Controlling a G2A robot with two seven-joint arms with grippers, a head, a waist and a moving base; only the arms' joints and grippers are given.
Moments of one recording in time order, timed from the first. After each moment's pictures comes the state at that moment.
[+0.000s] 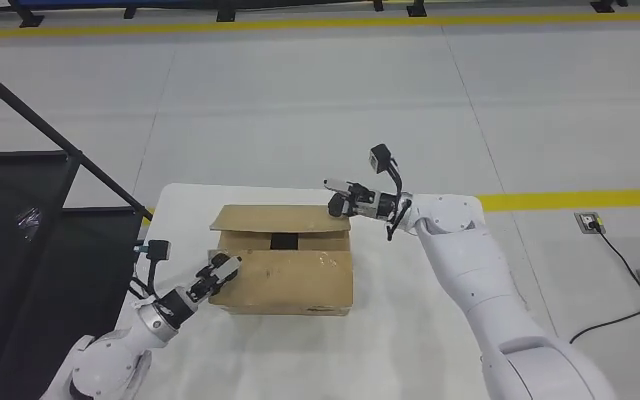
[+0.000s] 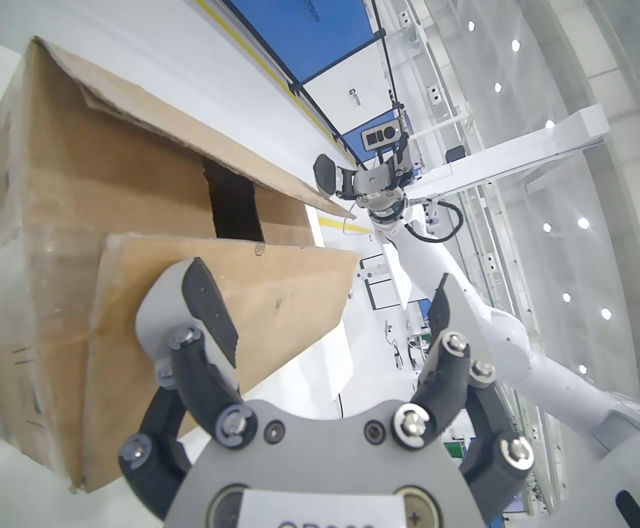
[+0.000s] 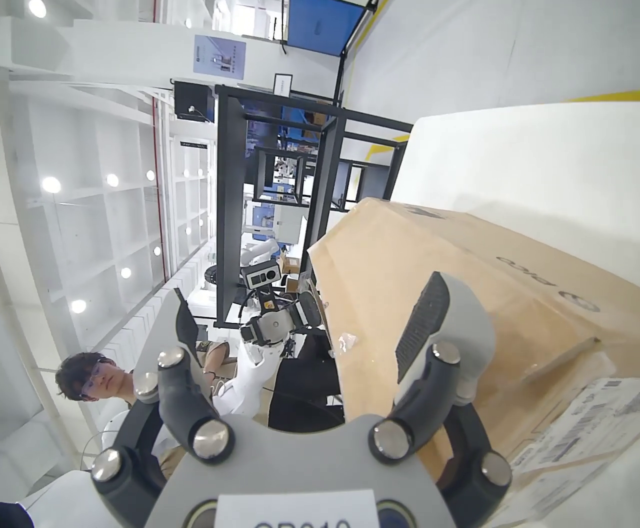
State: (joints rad) left arm 1.33 -0.95 -1.49 -1.76 -0.10 -0.32 -0.51; right arm -0.26 -1.55 1.27 -0.46 0.10 -0.43 1.13
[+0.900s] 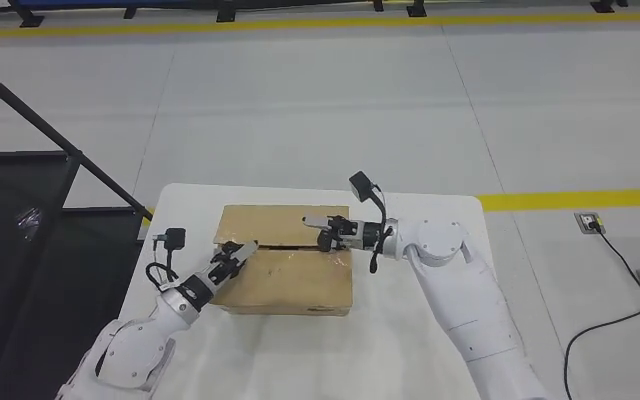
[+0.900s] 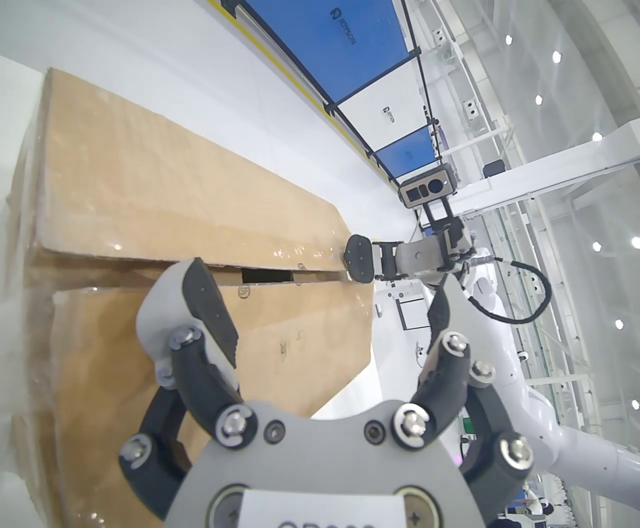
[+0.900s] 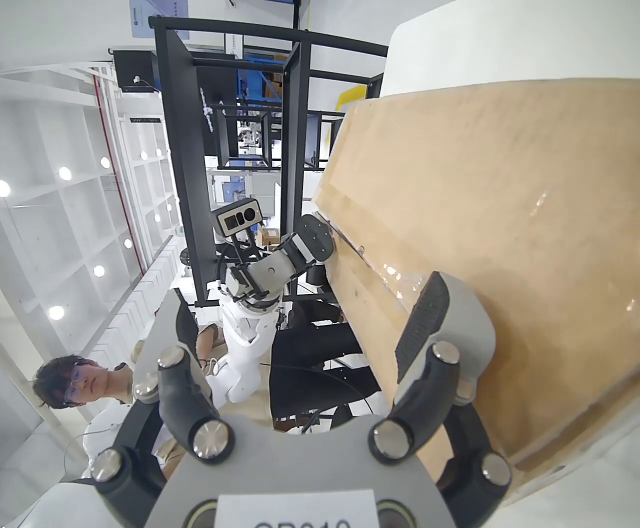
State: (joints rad) left arm 1.23 -0.99 -1.39 -1.73 0.04 -0.20 -0.38; right arm -0.59 -1.50 1.23 -1.06 -0.01 -0.07 1.10
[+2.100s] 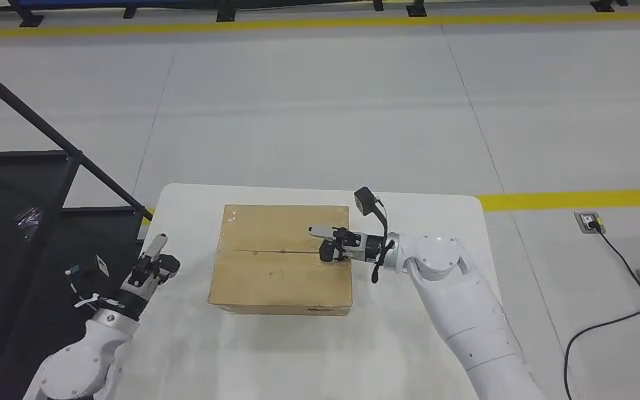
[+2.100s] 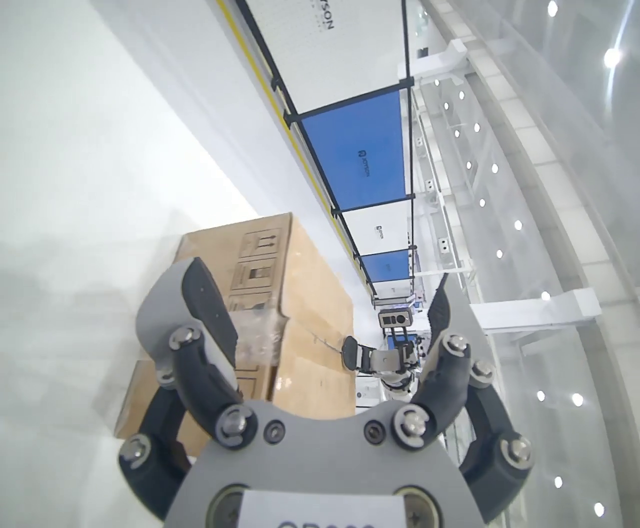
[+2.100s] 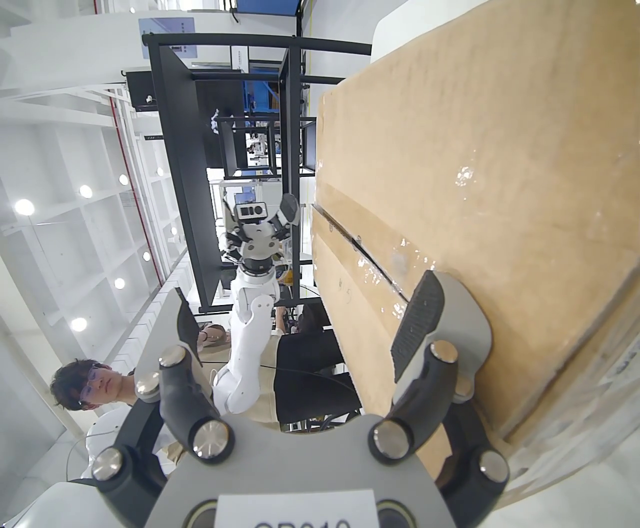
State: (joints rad) left arm 1.40 -1.00 -1.65 -1.58 -0.29 -0.21 -0.30; right arm -0.61 -1.49 1.21 -0.96 0.05 -0.17 1.07
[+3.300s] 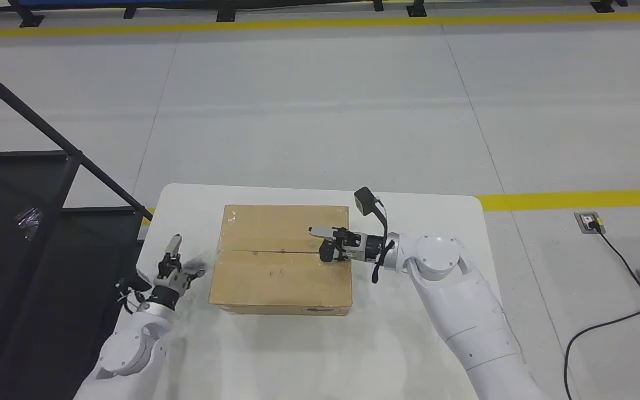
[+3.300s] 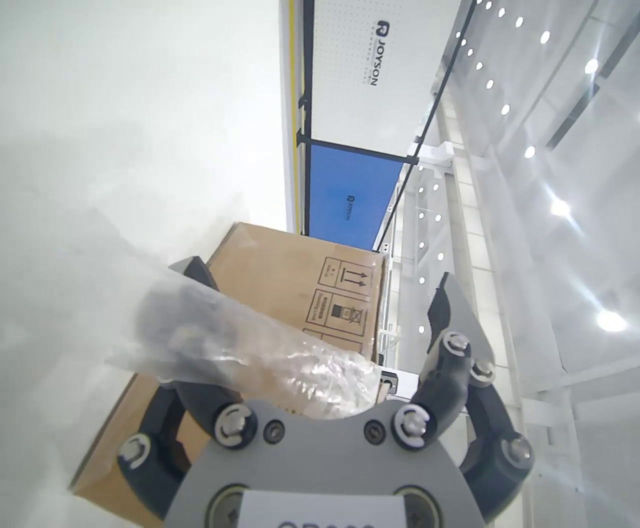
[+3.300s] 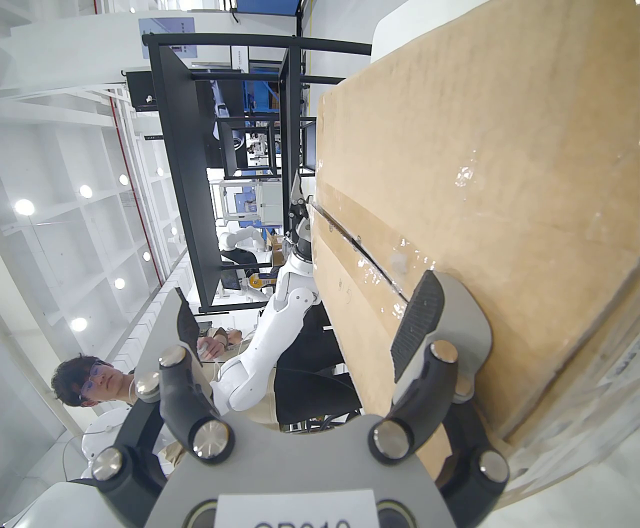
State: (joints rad) left arm 1.15 -1.09 -1.44 -1.19 -0.60 -0.29 -0.26; right arm -0.61 -1.49 1.21 -0.96 0.05 -0.17 1.07
